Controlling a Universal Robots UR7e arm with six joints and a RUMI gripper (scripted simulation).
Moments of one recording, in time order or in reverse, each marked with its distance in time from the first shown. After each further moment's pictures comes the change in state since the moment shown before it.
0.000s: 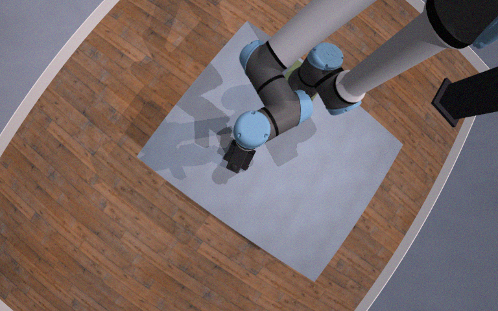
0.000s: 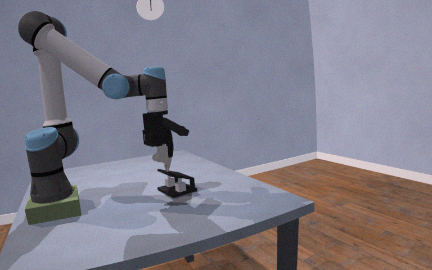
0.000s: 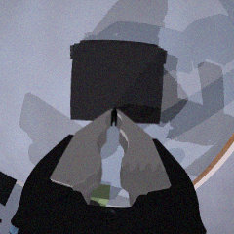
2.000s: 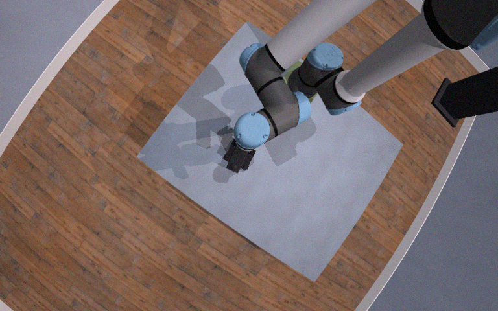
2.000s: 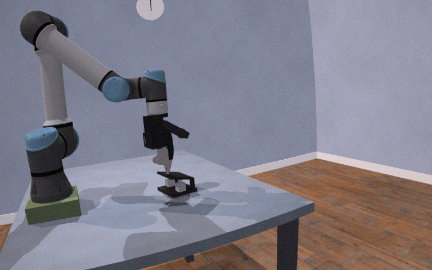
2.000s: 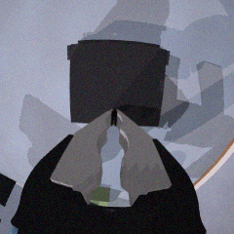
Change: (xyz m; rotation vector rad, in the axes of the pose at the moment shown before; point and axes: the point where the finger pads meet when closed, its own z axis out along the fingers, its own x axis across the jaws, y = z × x) arm 0.000 0.000 0.009 0.001 0.001 0.000
